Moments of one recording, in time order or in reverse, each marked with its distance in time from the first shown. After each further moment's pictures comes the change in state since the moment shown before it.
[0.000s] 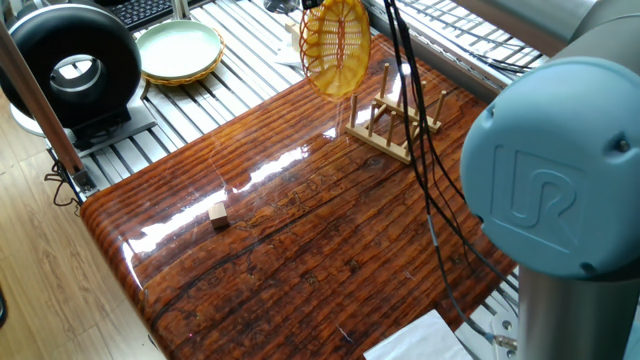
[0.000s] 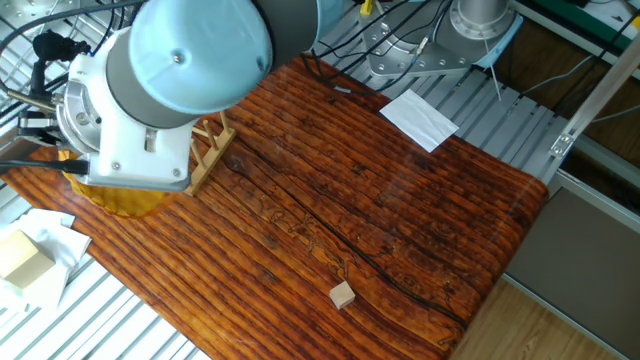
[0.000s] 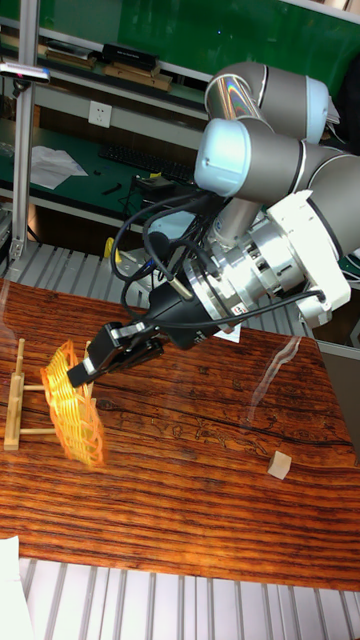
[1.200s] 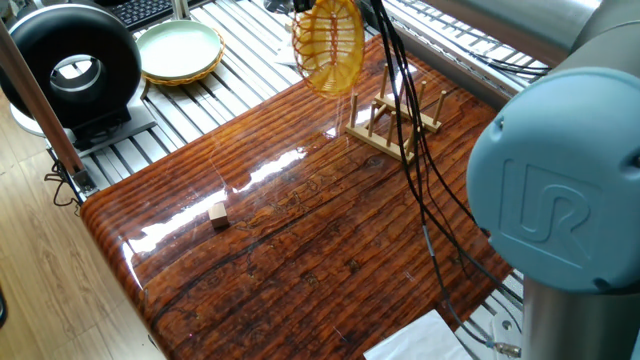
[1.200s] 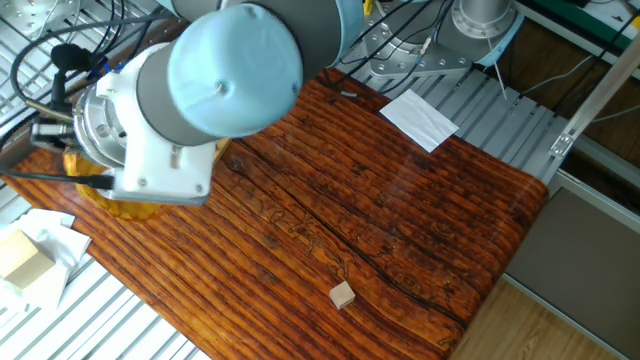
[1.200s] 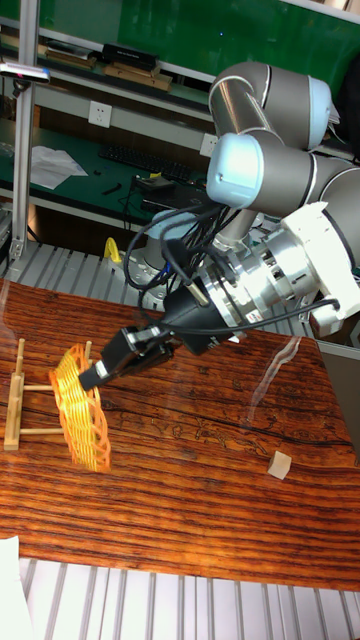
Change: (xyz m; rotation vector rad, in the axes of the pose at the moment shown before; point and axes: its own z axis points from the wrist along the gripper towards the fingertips) arm 0.004 0.016 -0.004 -0.001 0.056 0.045
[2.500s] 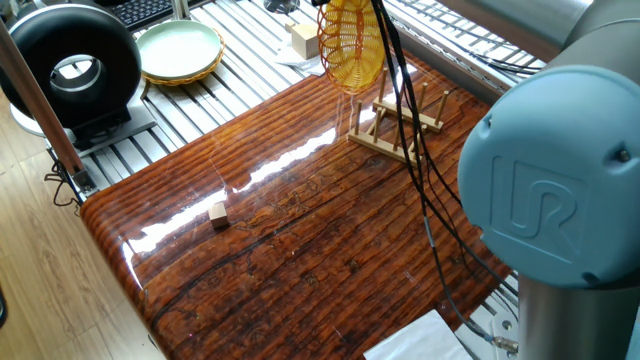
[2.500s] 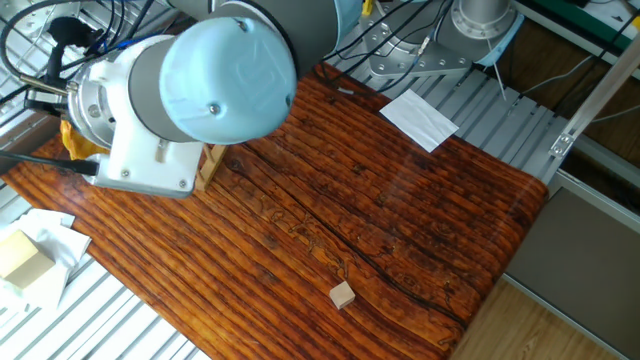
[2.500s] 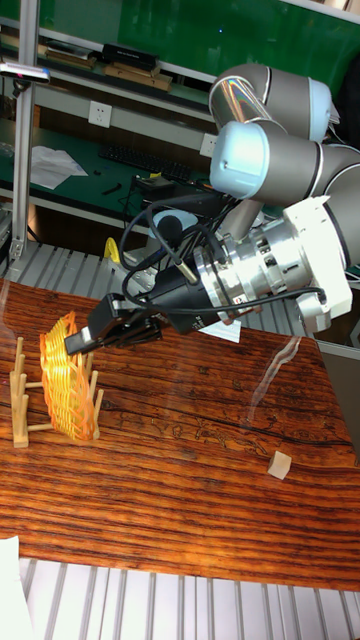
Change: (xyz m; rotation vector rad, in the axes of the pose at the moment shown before) arm 0.031 -0.012 -0.006 0.027 0.093 0.043
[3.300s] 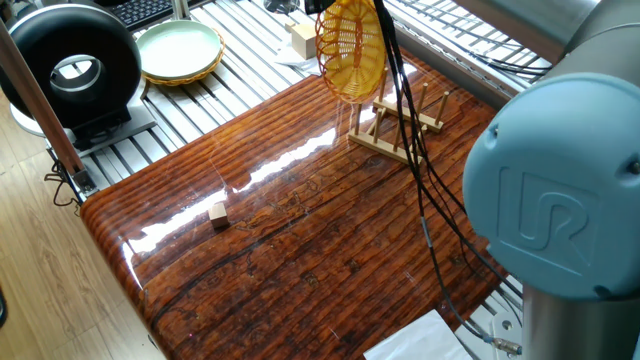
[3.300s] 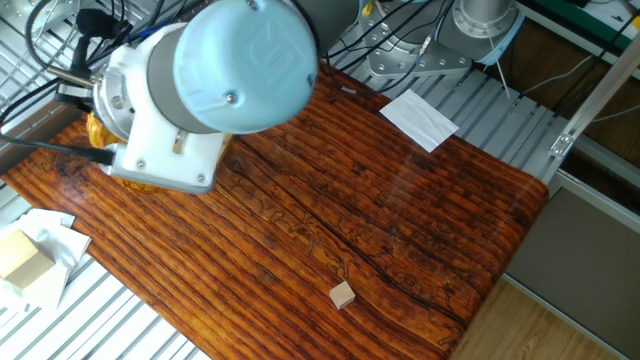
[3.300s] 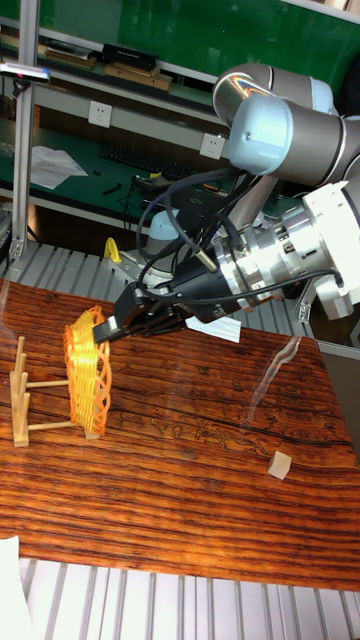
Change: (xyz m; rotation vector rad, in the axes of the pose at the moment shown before) arm 0.008 0.026 -0.027 -0.068 -0.003 0.043
